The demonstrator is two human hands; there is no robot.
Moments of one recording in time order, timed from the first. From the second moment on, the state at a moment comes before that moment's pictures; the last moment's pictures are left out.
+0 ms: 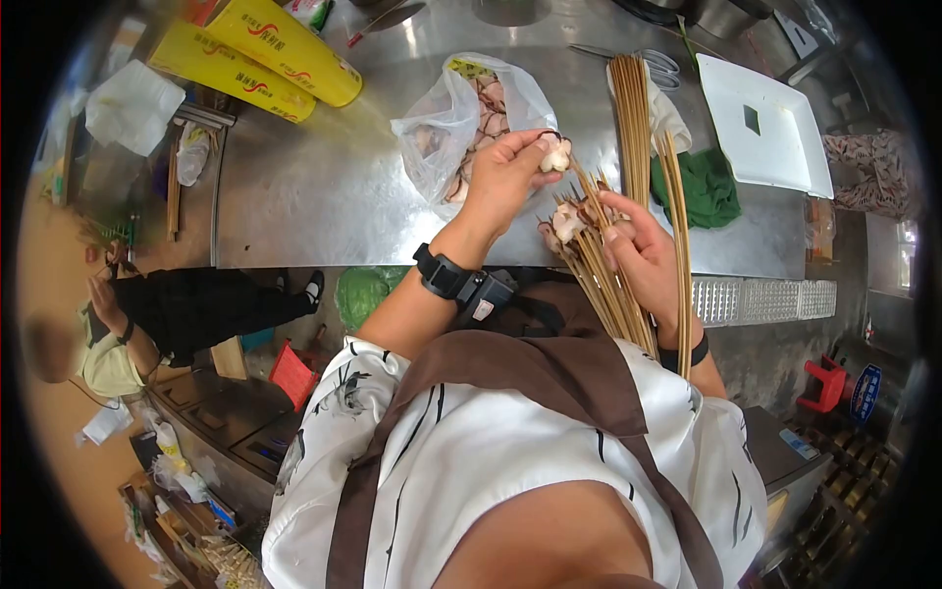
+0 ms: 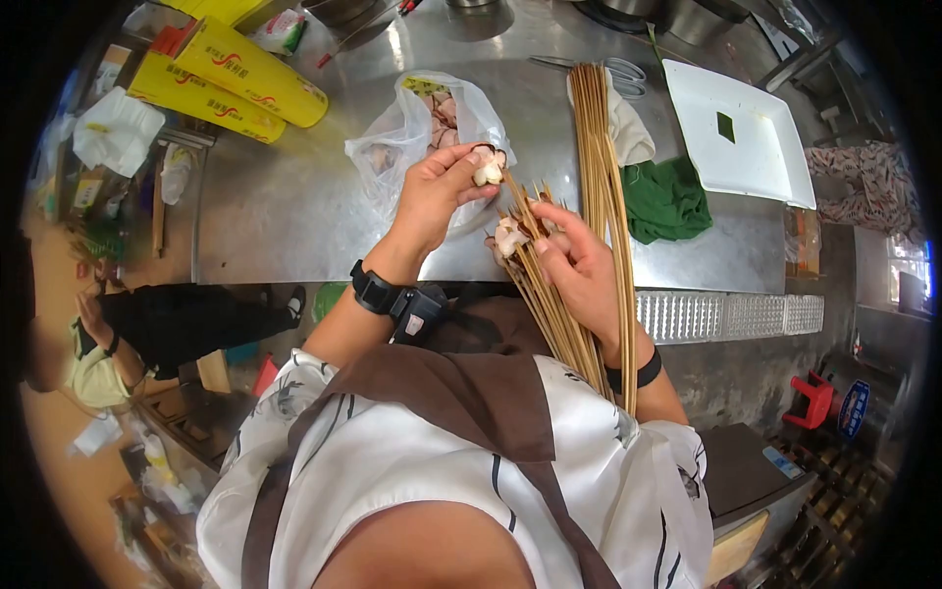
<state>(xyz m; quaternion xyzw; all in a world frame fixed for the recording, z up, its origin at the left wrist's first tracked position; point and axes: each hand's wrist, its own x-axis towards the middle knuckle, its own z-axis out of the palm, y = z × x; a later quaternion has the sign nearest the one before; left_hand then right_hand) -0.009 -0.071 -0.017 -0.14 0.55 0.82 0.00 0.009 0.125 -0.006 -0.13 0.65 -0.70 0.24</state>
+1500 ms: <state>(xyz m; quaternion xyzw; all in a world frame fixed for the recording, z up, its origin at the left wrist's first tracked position) -0.007 -0.070 -0.015 -0.08 0.61 0.79 0.01 0.007 0.125 -0.006 -0.16 0.65 -0.69 0.29</state>
